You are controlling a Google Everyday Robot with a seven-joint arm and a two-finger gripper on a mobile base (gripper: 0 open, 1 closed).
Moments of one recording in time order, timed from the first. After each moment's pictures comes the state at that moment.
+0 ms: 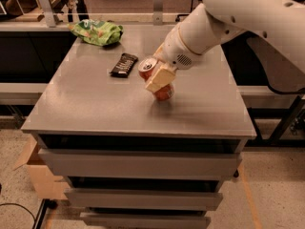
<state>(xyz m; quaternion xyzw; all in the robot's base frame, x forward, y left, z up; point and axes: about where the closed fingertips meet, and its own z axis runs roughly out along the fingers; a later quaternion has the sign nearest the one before) 0.579 -0.011 0.904 -0.64 0.69 0.11 0.31</state>
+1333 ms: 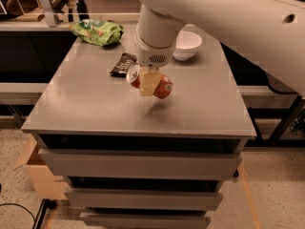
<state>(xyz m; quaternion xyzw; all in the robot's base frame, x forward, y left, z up) 0.566 0.012 0.902 -0.75 0.63 -0.05 0.18</state>
